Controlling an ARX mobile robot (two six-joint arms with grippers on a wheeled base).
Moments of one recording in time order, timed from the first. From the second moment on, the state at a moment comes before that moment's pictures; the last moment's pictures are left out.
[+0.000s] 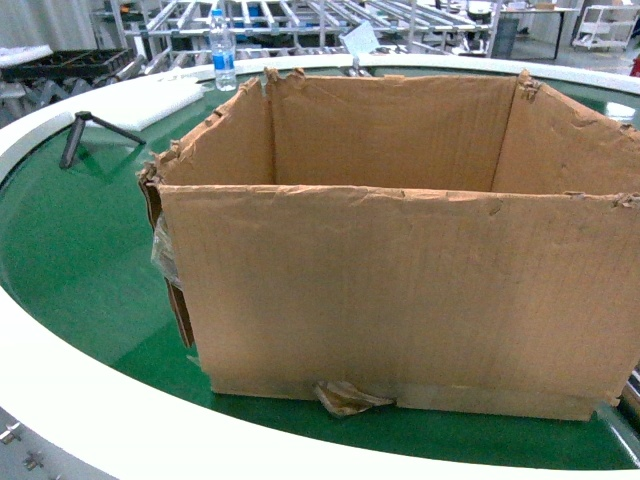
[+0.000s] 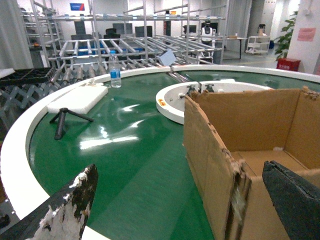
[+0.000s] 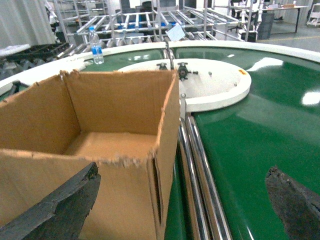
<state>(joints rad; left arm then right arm) -0.15 0.51 0.23 0.33 -0.05 0.01 0.00 0.48 0.26 0.18 -0.13 0.08</state>
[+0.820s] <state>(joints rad) -0.28 1.10 0.57 0.43 -0.13 -0.03 0.13 1.02 0.65 0.13 -0.12 0.03</state>
